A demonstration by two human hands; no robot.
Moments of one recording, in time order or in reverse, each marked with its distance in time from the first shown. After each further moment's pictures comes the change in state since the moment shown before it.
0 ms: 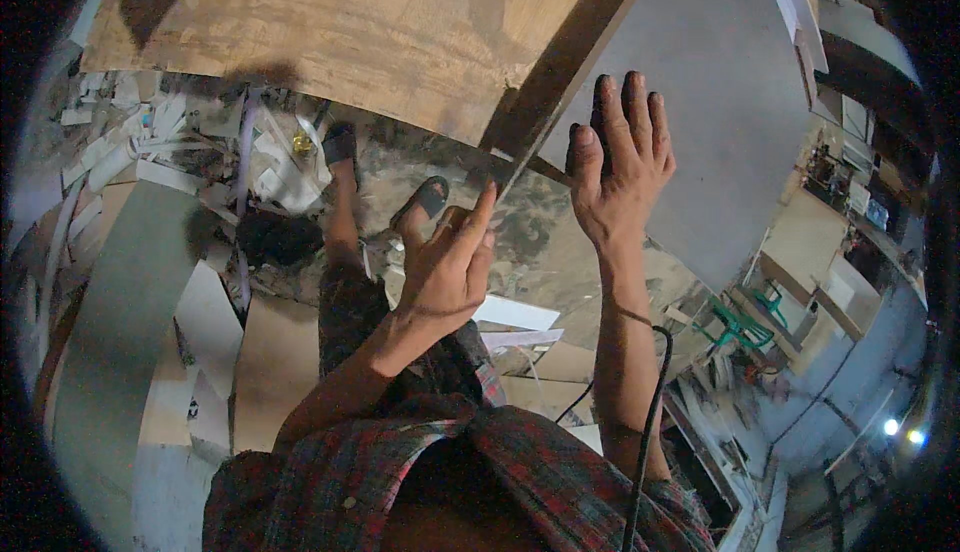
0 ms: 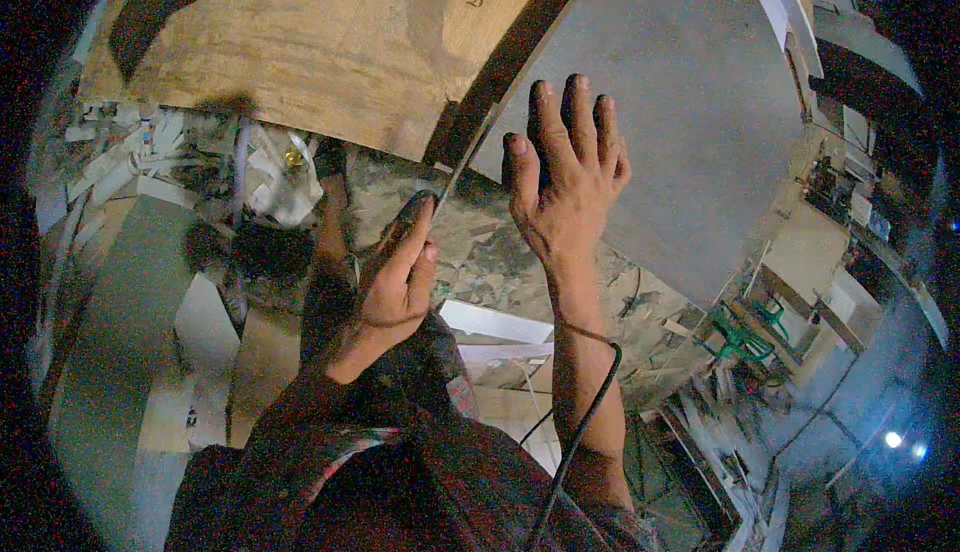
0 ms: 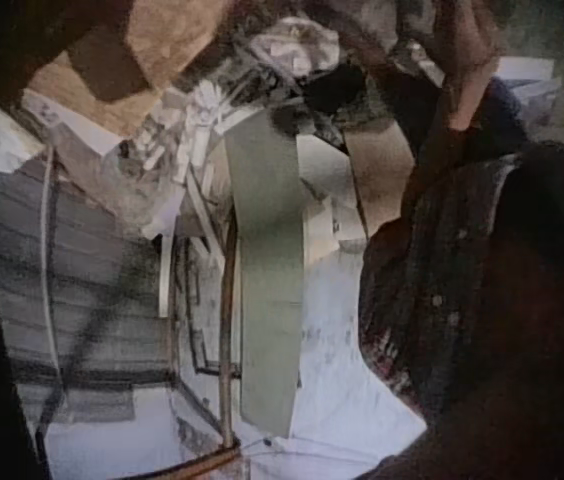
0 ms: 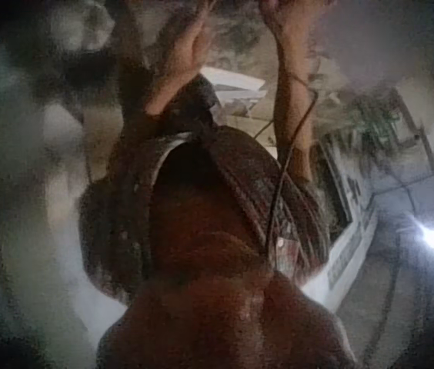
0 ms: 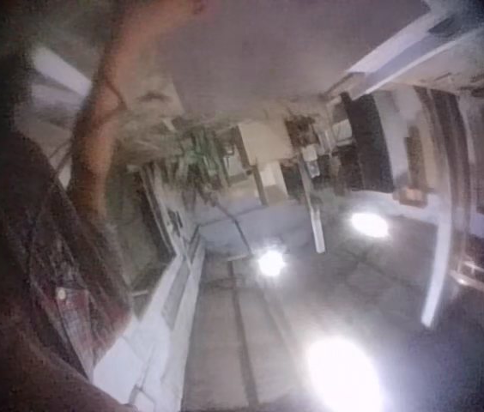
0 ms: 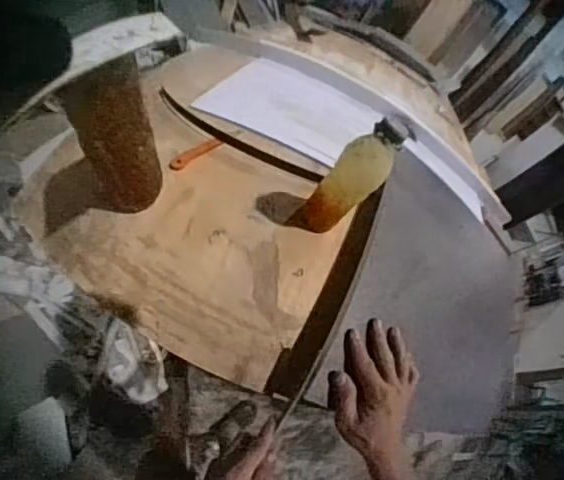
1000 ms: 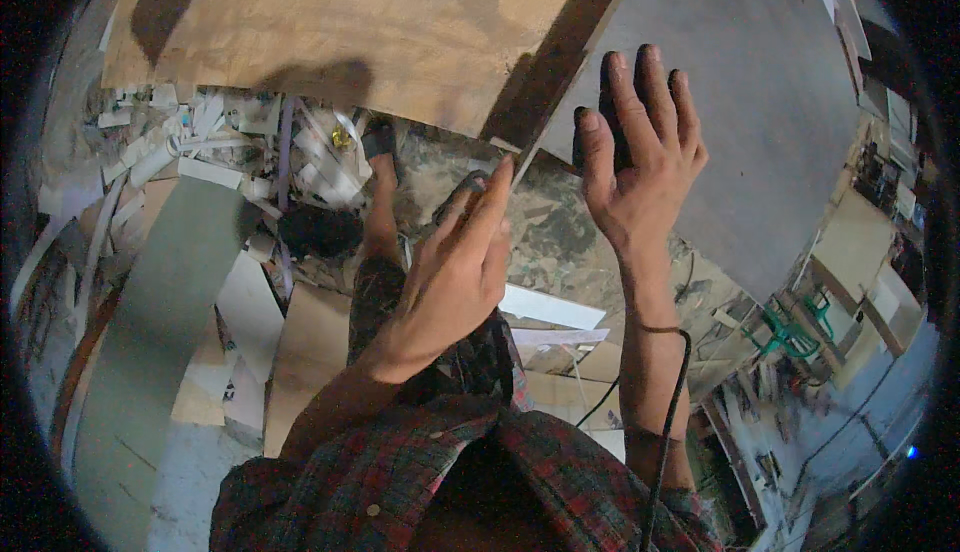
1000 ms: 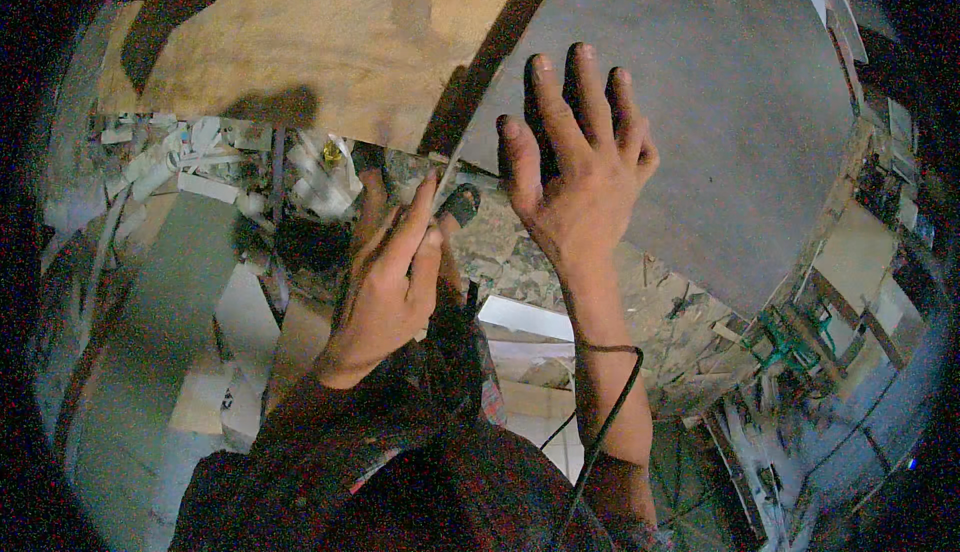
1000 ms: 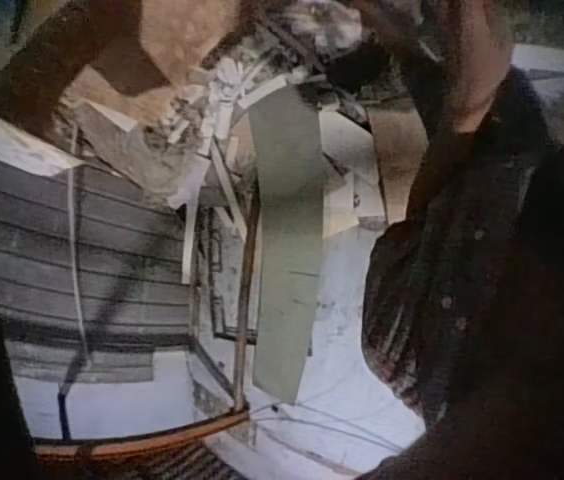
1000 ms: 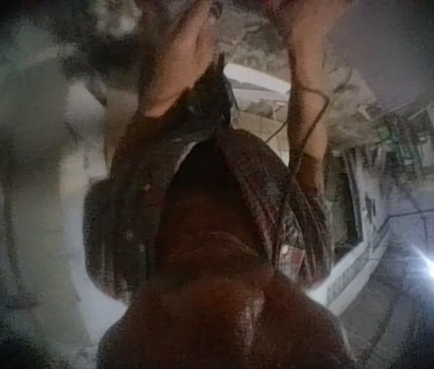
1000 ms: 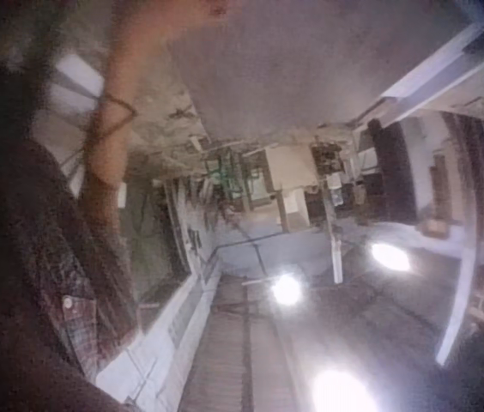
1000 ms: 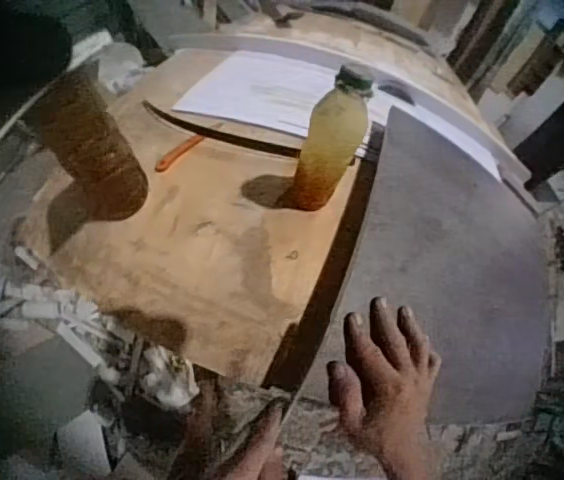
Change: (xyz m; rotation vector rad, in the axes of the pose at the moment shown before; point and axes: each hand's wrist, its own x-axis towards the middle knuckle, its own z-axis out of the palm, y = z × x) left_hand 0.034 0.035 -0.021 0.178 -0.026 0.070; right_hand 0.002 0.003 0.002 0.064 0.038 -0.007
